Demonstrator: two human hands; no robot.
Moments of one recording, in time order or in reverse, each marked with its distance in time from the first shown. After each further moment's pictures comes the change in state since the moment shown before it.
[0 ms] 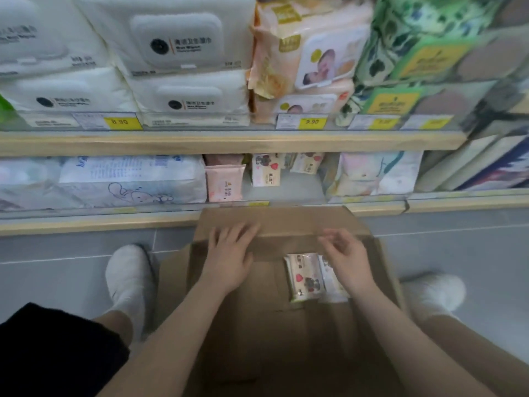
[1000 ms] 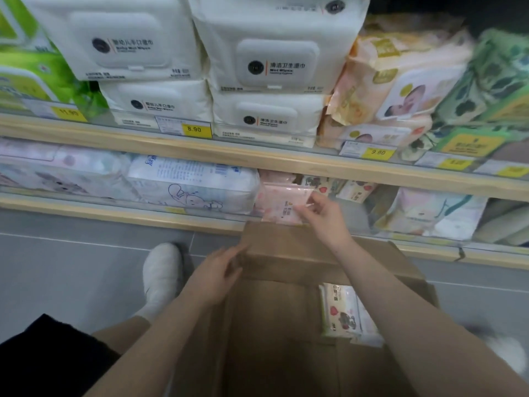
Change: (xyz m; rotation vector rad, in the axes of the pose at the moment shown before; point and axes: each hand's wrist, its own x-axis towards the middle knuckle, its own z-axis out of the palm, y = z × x) left_hand -0.038 -0.093 -0.022 -0.406 0.025 -0.181; right_hand 0.089 -0.088 0.116 -0.014 -0.291 -0.234
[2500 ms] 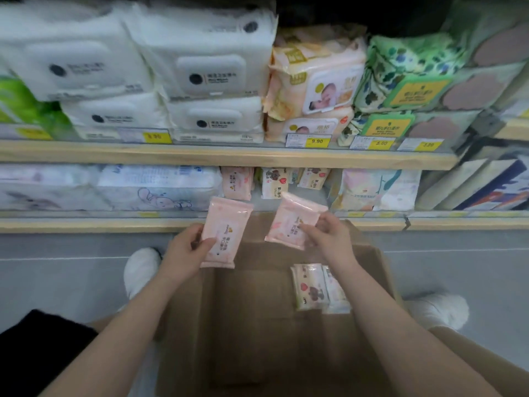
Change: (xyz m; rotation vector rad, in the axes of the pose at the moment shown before) left_hand -0.012 0.059 -0.034 -0.400 0.150 -0.201; right_hand -0.107 -0.001 -0.065 0.239 0.221 0.262
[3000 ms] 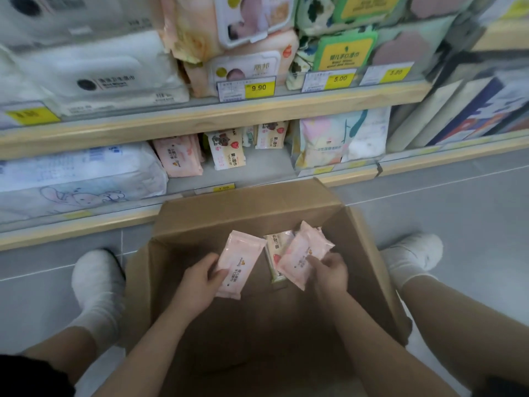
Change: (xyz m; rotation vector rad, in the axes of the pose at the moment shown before) left_hand -0.017 -0.046 0.117 0.295 -0.350 -0.054; right_hand -0.012 0.204 -0.045 0.066 0.423 0.552
